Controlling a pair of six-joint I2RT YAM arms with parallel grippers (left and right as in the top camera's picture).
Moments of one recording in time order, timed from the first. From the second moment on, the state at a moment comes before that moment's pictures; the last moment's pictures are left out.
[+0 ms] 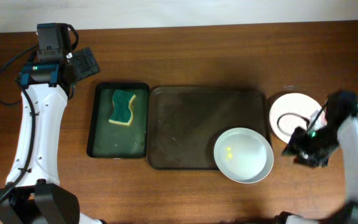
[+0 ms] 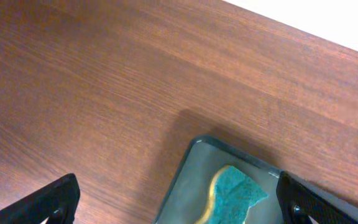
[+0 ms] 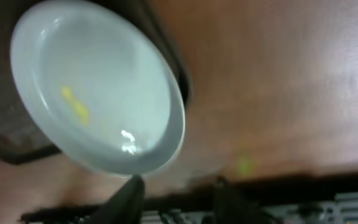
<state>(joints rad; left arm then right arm) 0.05 1.69 1.63 -0.85 -0.20 -0.30 -0.37 1.43 1.10 -1.38 -0.25 0.16</state>
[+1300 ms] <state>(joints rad) 0.05 1.69 1.63 -0.85 -0.20 -0.30 0.04 1.41 0.84 -0.75 -0.19 0.46</state>
